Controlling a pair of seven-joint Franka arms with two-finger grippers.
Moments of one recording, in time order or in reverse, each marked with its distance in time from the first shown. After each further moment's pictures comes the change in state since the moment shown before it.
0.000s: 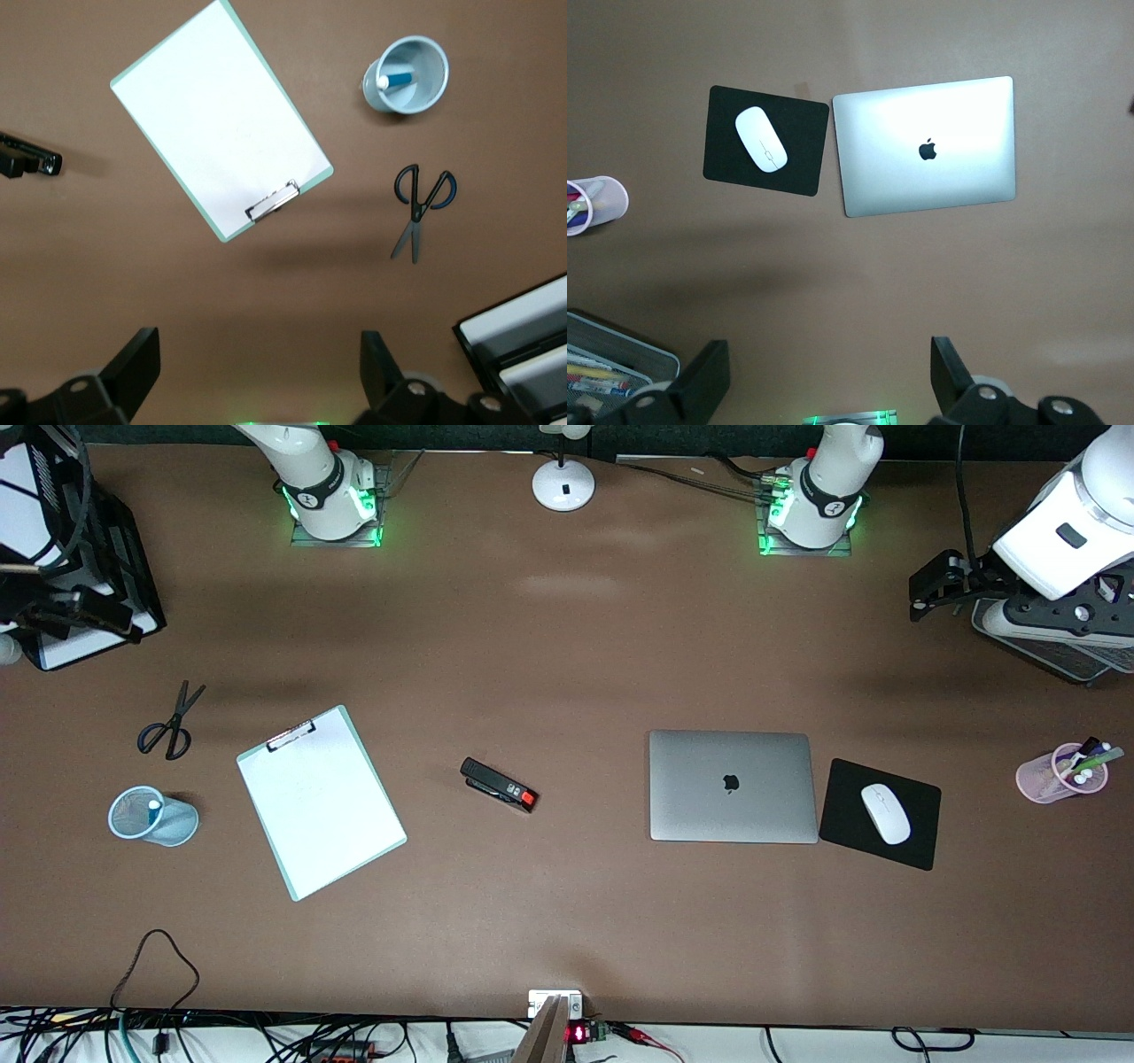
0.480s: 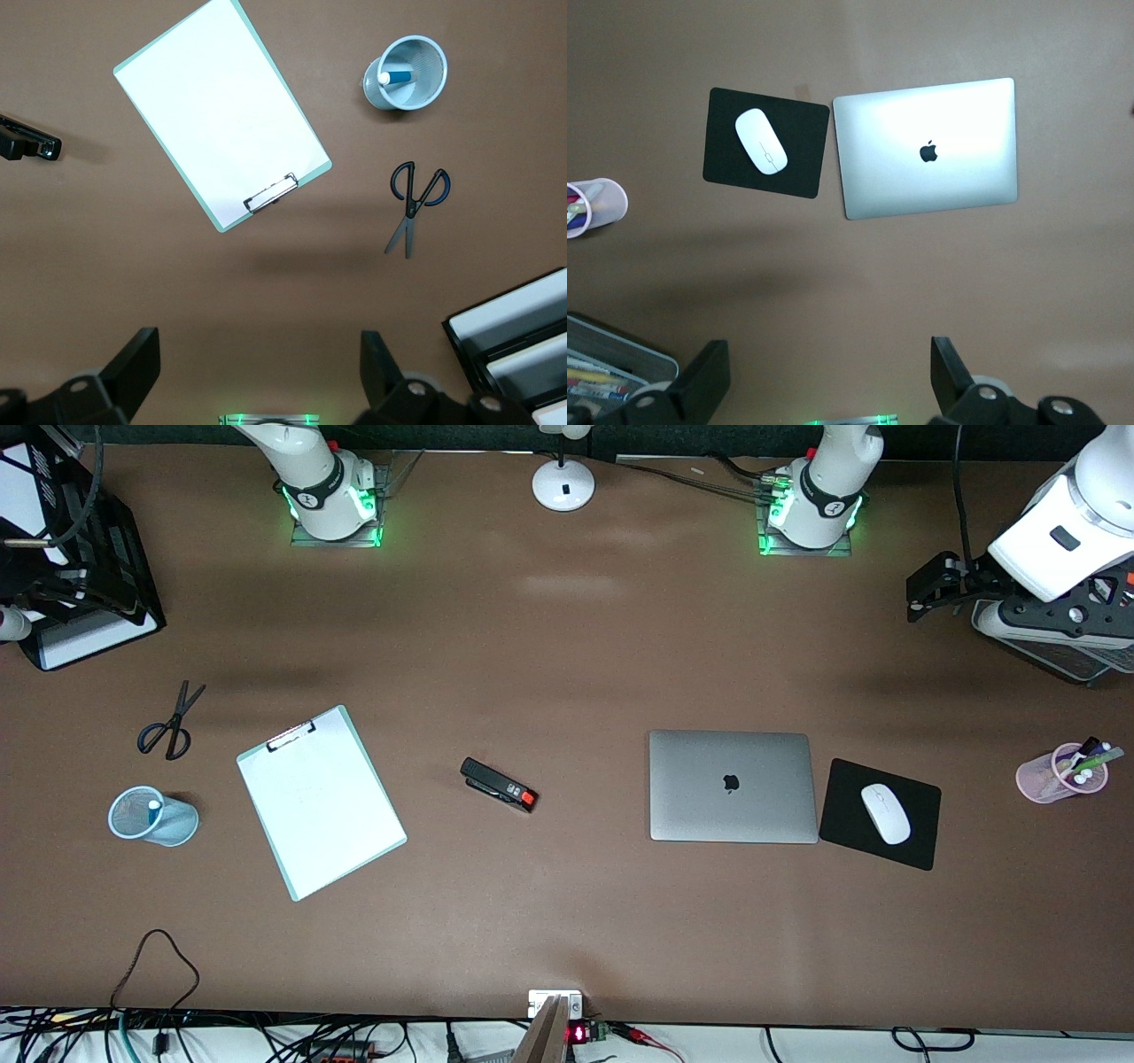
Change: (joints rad) left arm 0.000 -0.028 0.000 -0.054 0.000 0.045 0.000; right arm 0.006 -0.027 0.019 -0.006 -0.024 -0.011 -0.004
